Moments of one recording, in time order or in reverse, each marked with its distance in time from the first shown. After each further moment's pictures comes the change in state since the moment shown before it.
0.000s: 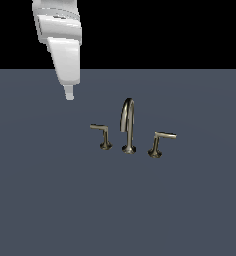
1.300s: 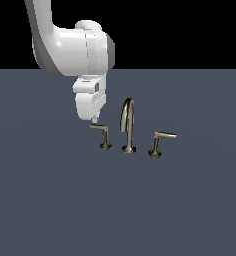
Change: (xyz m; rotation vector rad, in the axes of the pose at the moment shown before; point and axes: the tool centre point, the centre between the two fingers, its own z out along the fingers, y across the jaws) arm 0.086 -0.092 0.114 0.011 0.019 0.564
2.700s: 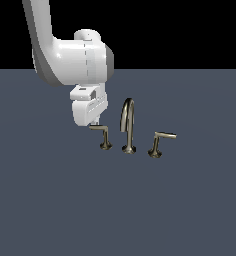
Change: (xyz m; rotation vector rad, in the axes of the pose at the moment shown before) arm -0.003 0.003 0.020 0.012 -0.001 0.118
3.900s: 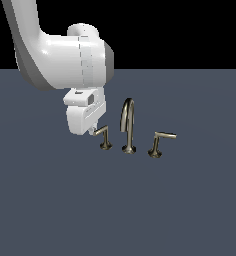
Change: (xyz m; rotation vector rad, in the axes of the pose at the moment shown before) arm 0.014 0.050 0.000 0.005 -0.009 -0.030
